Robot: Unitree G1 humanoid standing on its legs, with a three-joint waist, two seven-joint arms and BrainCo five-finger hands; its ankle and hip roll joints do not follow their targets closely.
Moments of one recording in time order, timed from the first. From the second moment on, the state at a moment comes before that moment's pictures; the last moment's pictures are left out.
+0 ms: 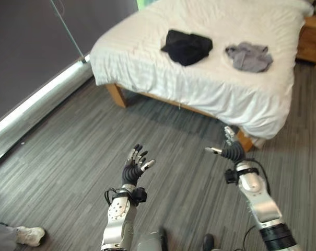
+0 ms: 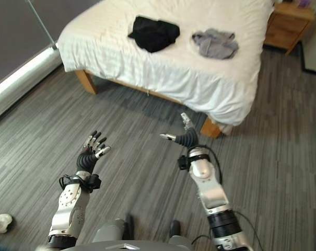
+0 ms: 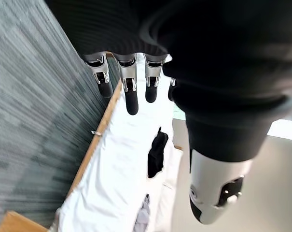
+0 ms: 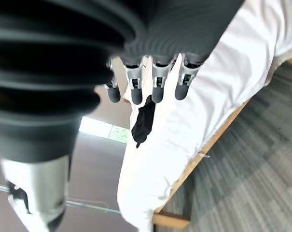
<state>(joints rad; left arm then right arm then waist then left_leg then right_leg) 0.09 0.08 0.05 0.07 -0.30 -0.10 -0.05 -0.13 -0.28 0.12 -0.05 -0.09 0.10 -0.12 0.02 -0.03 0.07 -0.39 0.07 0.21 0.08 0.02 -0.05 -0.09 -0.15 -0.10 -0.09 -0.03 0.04</state>
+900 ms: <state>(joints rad) 0.14 0.04 -0.04 0.07 -0.29 -0.08 -0.13 0.16 -0.34 -0.23 -0.23 -0.20 0.15 -0.14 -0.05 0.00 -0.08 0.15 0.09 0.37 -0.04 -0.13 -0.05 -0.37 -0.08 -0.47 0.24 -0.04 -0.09</state>
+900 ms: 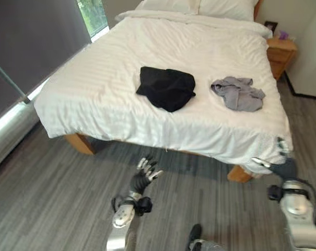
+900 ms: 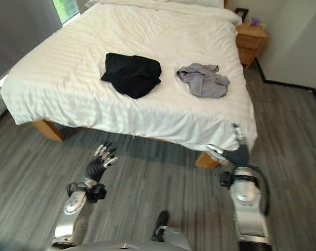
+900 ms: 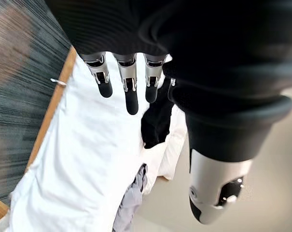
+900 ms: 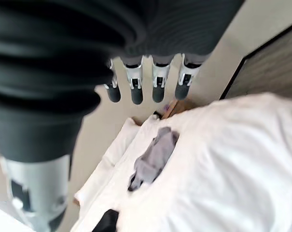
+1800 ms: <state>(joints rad) 0.17 0.13 -0.01 0.03 -0.27 -0.09 -0.14 -0.80 -0.35 0.32 1.19 -0.51 0.16 -0.37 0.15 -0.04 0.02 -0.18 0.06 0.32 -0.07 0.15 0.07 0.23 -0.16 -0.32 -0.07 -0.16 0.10</state>
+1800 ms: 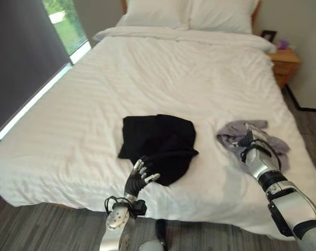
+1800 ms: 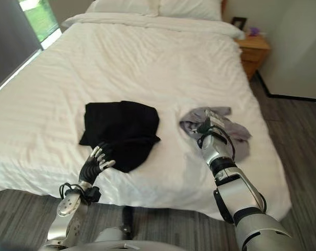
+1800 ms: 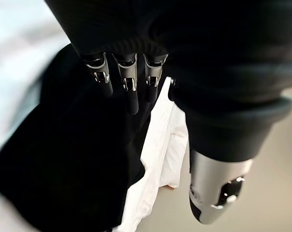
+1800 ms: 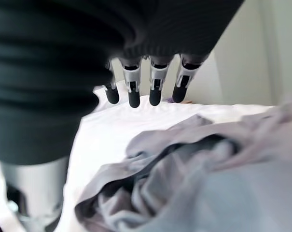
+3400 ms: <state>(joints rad) 0.26 0.16 -0.12 -0.16 -0.37 -0.21 -0.14 -0.26 -0.40 0.06 0.56 -0.59 0.25 -0.48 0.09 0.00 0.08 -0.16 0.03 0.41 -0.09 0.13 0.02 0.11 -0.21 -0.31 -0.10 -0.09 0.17</state>
